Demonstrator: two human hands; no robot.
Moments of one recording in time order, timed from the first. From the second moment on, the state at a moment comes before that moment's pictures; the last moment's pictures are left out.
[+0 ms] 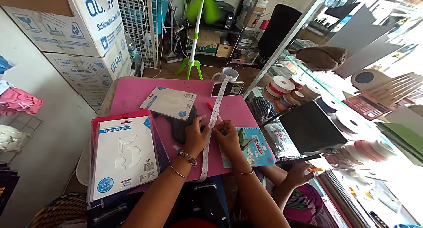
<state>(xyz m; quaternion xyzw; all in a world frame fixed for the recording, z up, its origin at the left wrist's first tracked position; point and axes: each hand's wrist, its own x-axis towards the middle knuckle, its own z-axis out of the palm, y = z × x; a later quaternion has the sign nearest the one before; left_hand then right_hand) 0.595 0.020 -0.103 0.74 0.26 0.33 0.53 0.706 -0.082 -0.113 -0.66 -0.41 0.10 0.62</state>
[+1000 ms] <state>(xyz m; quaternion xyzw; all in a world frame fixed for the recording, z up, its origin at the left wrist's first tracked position) 0.596 0.020 -0.105 0.77 0.25 0.33 0.49 0.707 -0.083 -0.116 -0.72 -0.43 0.03 0.55</state>
